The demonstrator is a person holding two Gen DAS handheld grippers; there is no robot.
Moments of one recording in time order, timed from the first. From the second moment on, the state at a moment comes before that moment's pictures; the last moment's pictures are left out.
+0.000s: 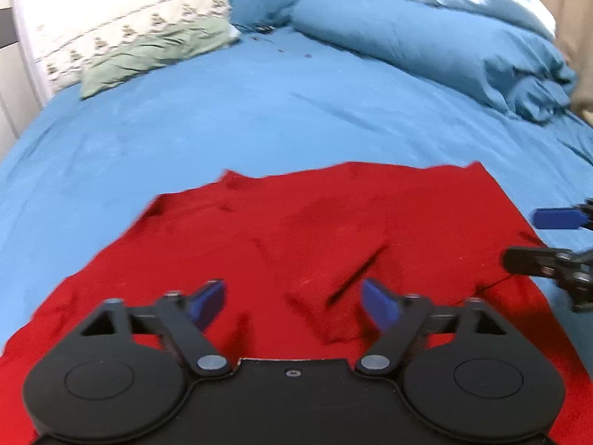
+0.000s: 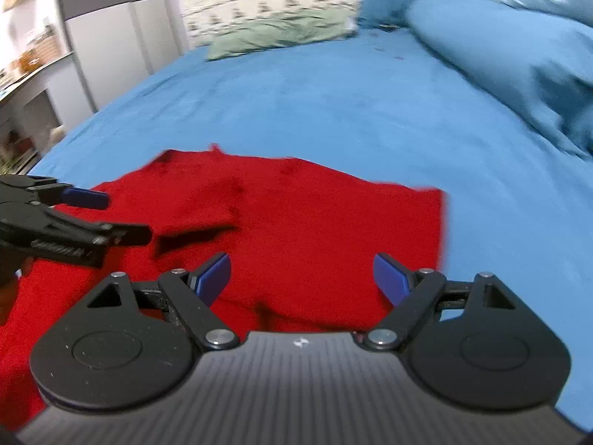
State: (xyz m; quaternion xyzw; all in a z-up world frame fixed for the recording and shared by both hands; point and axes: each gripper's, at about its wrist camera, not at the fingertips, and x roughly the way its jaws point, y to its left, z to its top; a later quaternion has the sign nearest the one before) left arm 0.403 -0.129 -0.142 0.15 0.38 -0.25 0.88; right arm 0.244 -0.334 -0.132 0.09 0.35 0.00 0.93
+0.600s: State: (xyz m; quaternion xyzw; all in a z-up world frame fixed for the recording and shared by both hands) left arm 0.434 -0.062 -0.183 -0.05 0.42 -0.19 0.89; right arm 0.203 -0.379 -0.168 0.14 0.37 -0.04 0.92
